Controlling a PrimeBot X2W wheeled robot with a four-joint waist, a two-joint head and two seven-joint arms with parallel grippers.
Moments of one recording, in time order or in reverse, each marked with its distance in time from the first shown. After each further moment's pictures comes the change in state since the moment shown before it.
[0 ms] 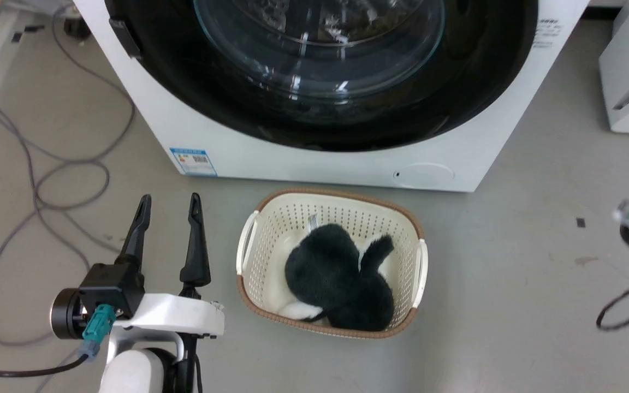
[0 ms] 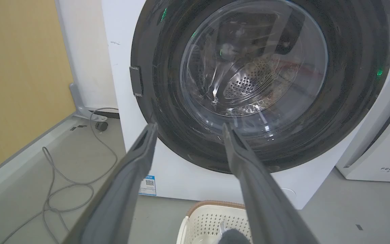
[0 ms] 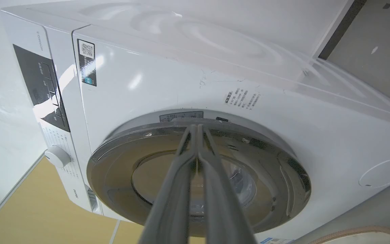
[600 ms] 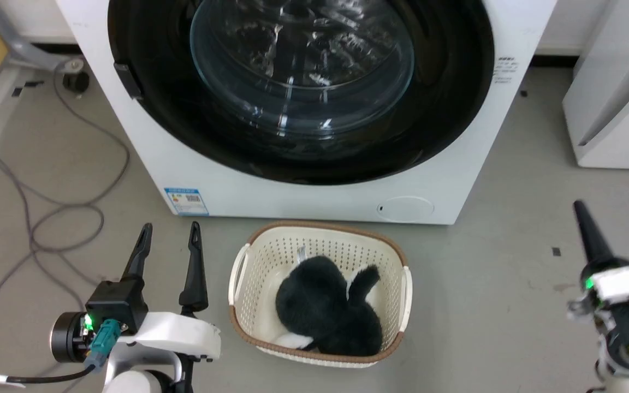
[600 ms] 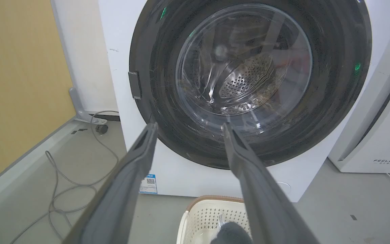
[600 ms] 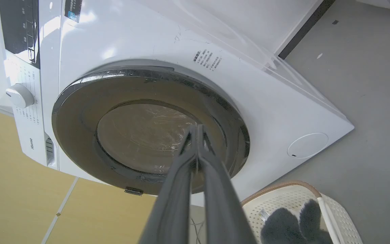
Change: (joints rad) left arm 0.060 0.000 0.018 0.014 0.035 -0.007 0.038; right arm 0.308 0.077 0.084 -0.151 -0.230 0.000 -0.043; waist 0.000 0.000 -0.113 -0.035
